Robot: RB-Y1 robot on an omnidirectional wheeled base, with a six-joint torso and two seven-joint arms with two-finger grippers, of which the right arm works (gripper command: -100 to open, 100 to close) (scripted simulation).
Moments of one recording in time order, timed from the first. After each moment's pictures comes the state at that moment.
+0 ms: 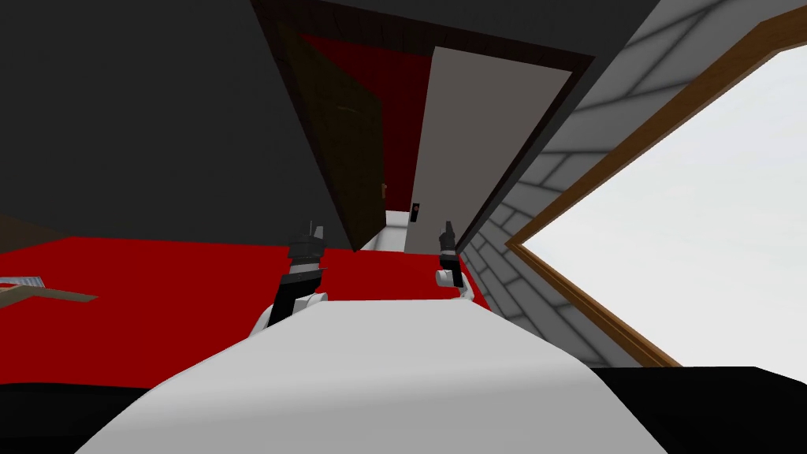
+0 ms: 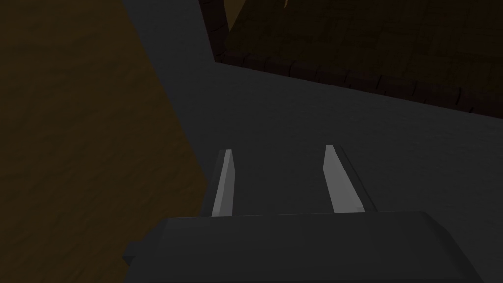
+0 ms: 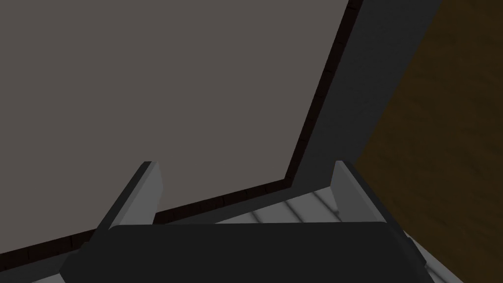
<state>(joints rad) 0.12 -0.06 -0.04 -1.68 -0.04 -0.51 0.14</state>
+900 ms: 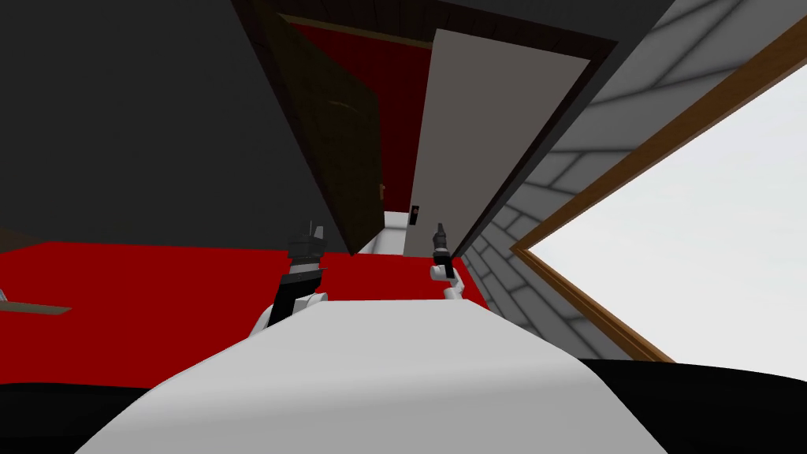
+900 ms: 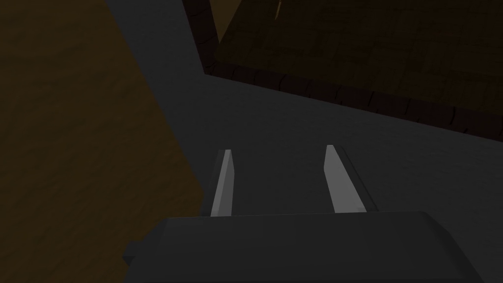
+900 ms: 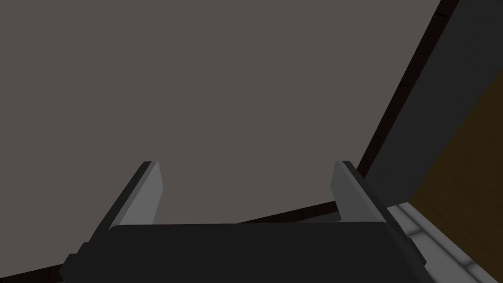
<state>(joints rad) -0.03 -0.05 -0.05 -1.44 -0.09 -0.48 0.17</state>
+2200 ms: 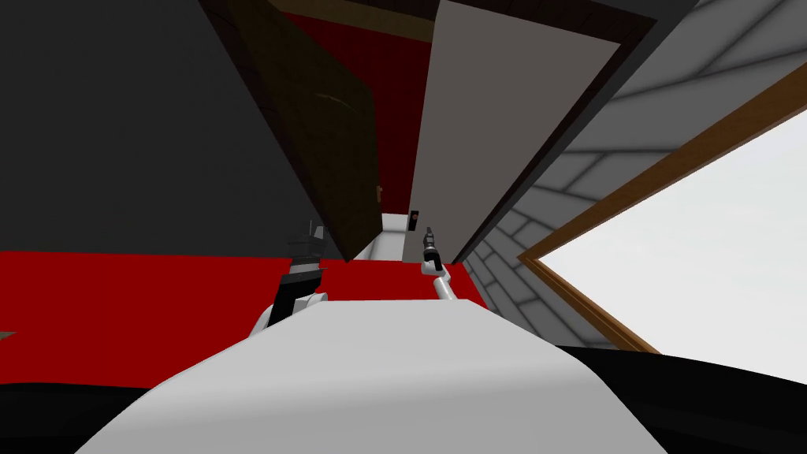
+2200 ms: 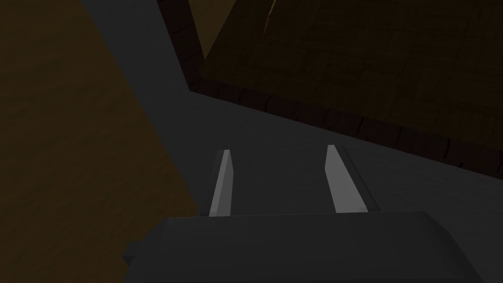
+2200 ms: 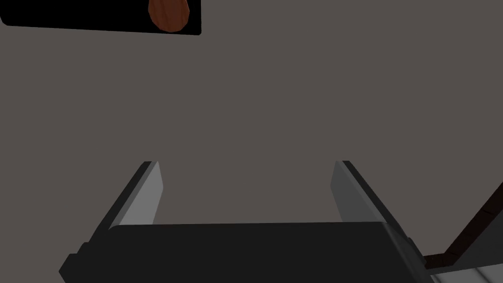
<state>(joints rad) -0.24 -0.01 -0.05 -1.06 -0.17 -0.45 0.21</state>
